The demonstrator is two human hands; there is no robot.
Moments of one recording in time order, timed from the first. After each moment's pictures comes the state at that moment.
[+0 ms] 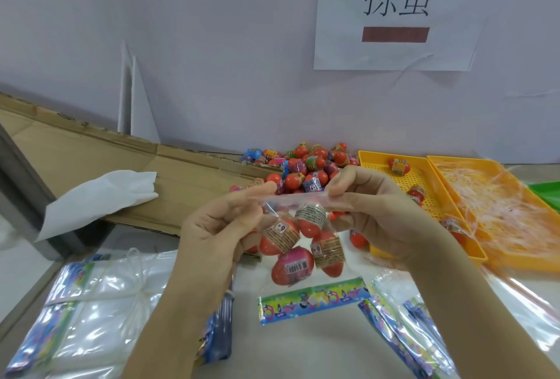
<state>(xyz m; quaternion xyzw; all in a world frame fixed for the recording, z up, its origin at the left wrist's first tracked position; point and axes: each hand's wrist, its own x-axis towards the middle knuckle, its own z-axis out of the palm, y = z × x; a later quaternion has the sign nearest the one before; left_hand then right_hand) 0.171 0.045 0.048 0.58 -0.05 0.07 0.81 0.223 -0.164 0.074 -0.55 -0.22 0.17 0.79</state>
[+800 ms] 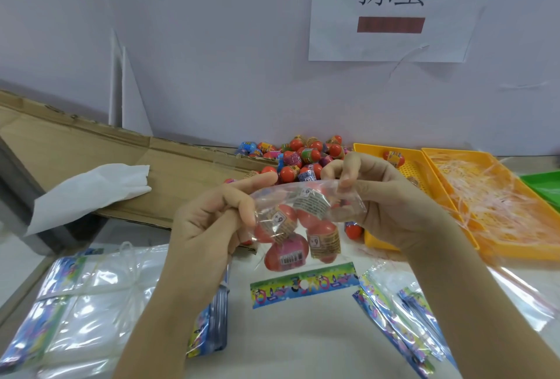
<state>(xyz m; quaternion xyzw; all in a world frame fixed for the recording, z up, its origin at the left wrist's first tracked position) 0.163 0.045 0.056 0.61 -0.14 0.10 0.77 0.220 -0.170 0.081 -0.47 -0.25 0.23 0.81</state>
